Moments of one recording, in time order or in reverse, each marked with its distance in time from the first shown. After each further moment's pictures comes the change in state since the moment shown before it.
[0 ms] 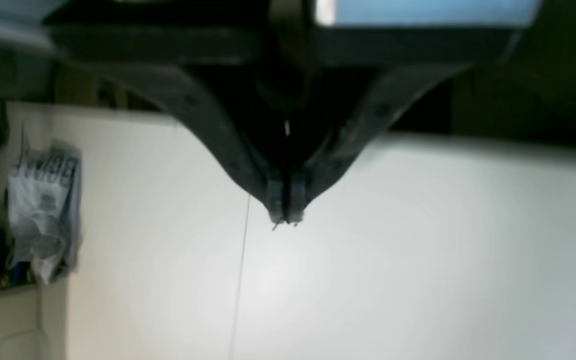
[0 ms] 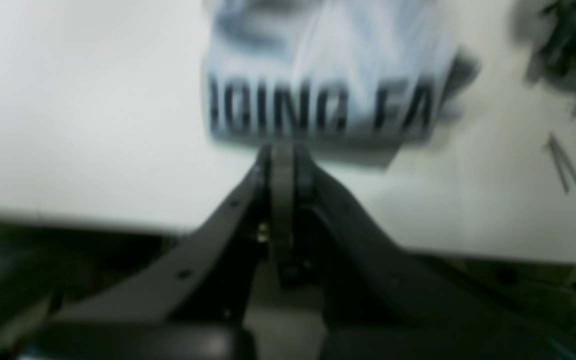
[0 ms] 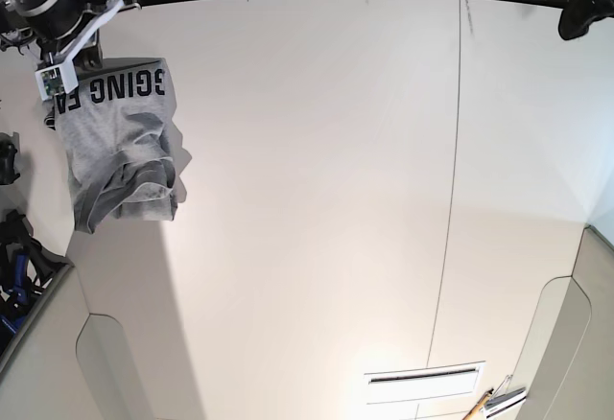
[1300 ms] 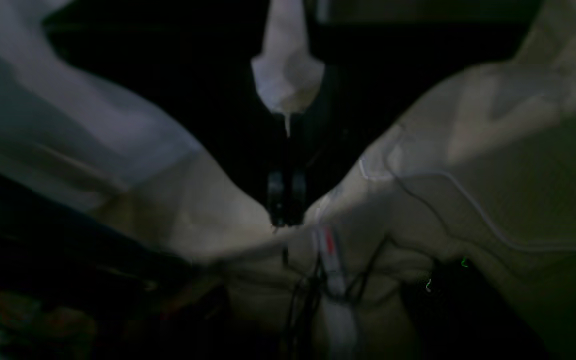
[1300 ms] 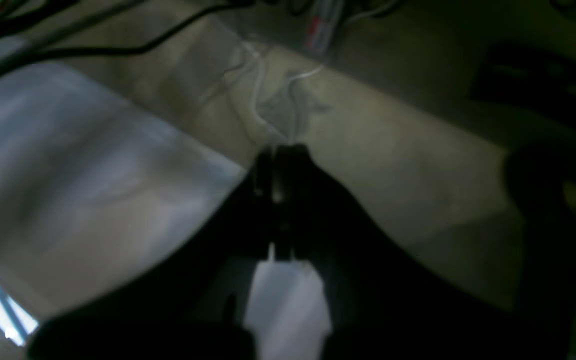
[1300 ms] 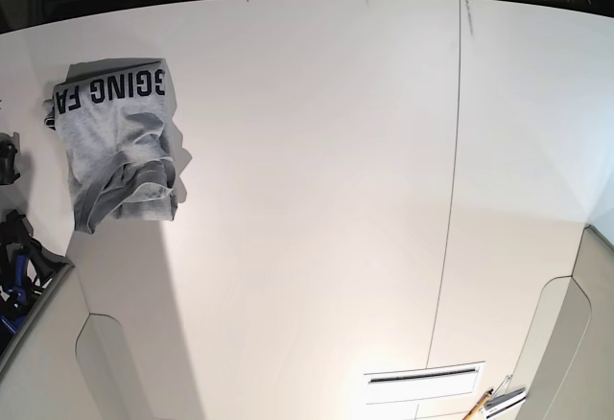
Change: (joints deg) left arm -8.4 -7.7 71.6 -45.8 55.5 0.2 -55.3; right arm 8.3 8.4 -34.9 -71.7 8.9 11.2 16.6
